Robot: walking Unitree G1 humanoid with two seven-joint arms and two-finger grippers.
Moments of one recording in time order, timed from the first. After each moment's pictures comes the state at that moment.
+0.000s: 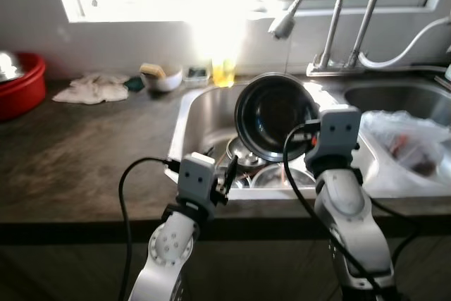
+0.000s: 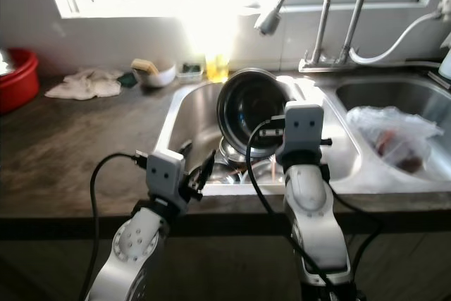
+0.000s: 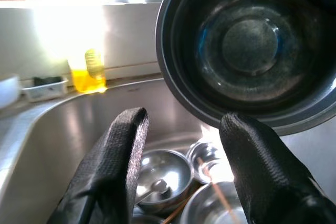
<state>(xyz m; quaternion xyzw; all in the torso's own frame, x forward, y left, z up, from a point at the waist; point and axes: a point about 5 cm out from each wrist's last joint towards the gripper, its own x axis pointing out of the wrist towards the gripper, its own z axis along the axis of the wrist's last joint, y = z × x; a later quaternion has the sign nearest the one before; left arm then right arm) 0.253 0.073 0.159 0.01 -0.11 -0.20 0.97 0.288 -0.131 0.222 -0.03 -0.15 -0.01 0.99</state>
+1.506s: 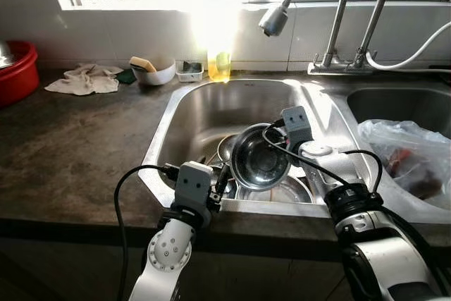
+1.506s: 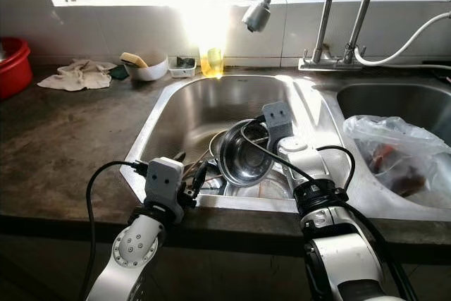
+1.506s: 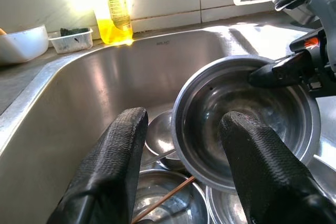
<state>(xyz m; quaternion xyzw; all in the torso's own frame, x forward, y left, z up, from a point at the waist) 0.251 0.086 0.139 0.06 -0.05 -0.15 0.98 0.386 -0.133 0.156 -0.09 0.21 0.11 0.97</state>
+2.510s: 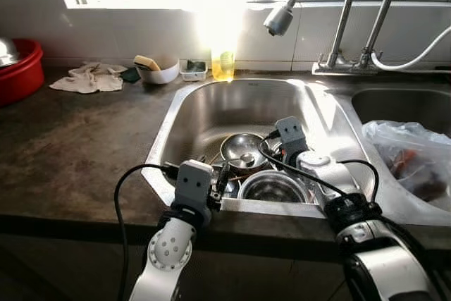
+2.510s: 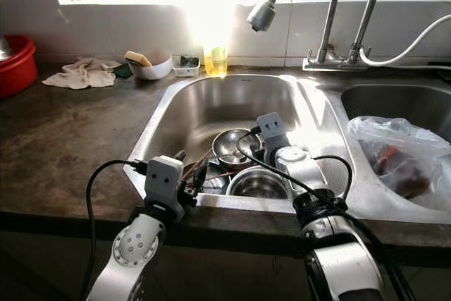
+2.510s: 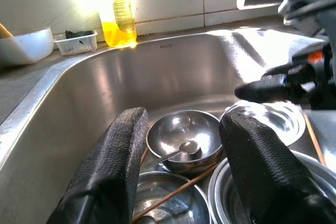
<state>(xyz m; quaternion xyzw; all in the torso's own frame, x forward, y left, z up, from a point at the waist) 0.251 0.085 0.142 0.06 -0.05 -0.16 0.98 0.380 -0.134 0.152 -0.07 0.17 0.12 0.98</state>
